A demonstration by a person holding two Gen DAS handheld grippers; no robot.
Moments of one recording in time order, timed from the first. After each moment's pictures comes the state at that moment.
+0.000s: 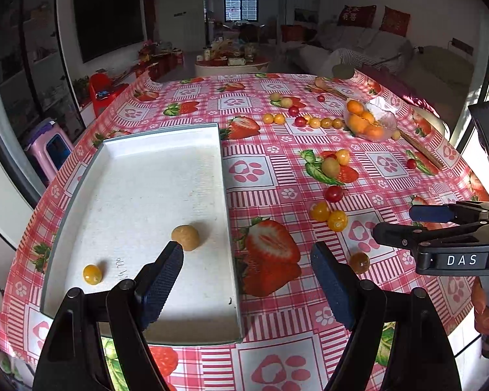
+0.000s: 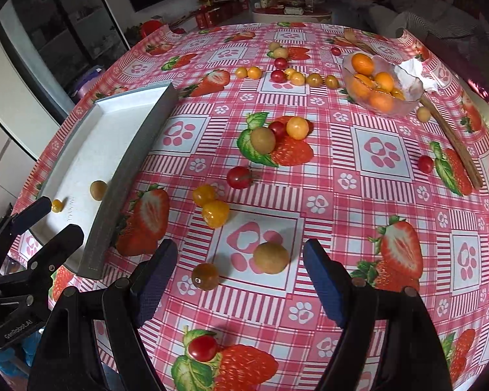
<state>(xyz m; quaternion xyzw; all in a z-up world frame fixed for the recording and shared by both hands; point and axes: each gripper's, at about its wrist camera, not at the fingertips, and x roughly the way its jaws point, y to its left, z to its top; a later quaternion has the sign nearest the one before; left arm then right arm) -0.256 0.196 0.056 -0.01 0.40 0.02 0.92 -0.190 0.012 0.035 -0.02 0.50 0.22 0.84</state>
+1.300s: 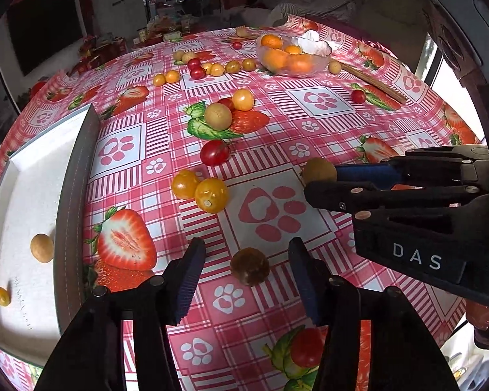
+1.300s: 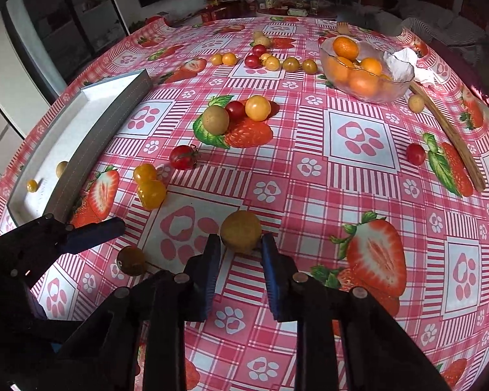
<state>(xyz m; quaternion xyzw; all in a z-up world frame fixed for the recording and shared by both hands) -0.220 0.098 0.004 0.05 0.46 -0.08 0.88 -0.174 -0.023 0.001 -0.05 0.49 0.24 0.84</state>
